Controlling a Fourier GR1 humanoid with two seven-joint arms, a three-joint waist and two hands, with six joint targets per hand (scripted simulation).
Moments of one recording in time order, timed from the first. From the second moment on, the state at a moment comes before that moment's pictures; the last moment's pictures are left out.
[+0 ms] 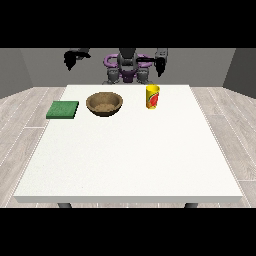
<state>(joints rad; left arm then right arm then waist) 0.01 0.00 -0.14 -1.58 -0.03 0.18 -0.29 0.14 -0.14 -0.16 -1.67 -0.27 0.25 -0.18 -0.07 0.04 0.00</state>
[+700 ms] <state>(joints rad) -0.22 0.03 0.03 -1.14 -0.02 0.18 -0.54 0.04 -0.21 -0.25 -1.48 -0.28 0.35 -0.30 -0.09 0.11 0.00</state>
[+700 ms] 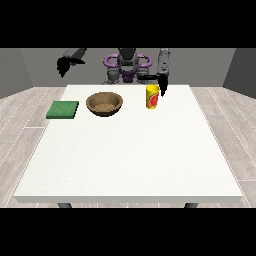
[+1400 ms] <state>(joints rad) -0.34 0.02 0.09 -0.78 -0.11 0.41 -0.77 0.01 -0.32 -0.35 -1.41 -0.38 0.50 -0.33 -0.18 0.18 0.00</state>
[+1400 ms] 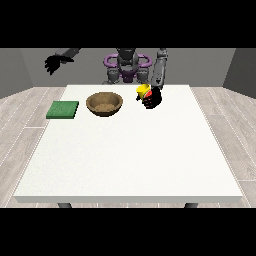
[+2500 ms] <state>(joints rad) -0.74 0.07 -0.36 -0.51 -0.92 0.68 0.11 -0.09 -0.39 -0.37 -1.23 -0.37 0.41 -0.11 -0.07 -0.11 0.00</state>
